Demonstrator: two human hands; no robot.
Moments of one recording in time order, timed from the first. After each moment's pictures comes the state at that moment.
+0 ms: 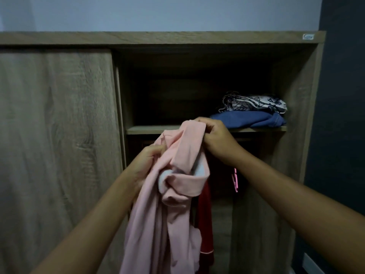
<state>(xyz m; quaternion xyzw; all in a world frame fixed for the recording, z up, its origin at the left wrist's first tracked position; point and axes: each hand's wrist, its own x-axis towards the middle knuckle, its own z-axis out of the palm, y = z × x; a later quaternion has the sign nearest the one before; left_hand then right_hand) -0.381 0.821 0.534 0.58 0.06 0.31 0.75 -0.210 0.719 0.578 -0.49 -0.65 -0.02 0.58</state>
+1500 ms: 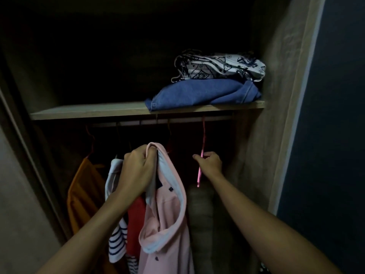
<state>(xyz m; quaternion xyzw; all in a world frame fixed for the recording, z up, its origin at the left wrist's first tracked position) -0.186 0.832 0.455 0.81 0.31 0.49 0.14 0.057 0.813 0.379 -0.74 -0.26 0.10 0.61</state>
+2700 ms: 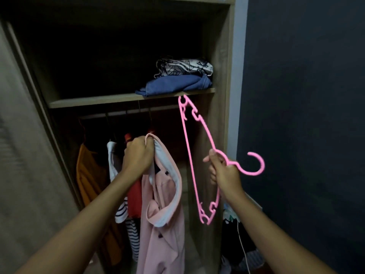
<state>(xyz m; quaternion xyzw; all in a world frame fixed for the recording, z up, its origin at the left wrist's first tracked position) -0.284 0.739 0.456 0.85 0.26 0.41 0.21 -0.160 0.540 0.387 -0.57 -0.26 0.10 0.77</state>
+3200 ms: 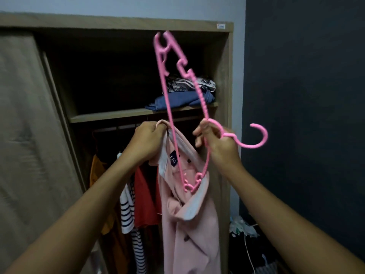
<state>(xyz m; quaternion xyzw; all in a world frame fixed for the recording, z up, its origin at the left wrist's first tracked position) -0.326 0.695 0.549 0.87 0.18 0.39 0.26 -0.216 0.541 0.506 -0.48 -0.46 -0.05 0.75</state>
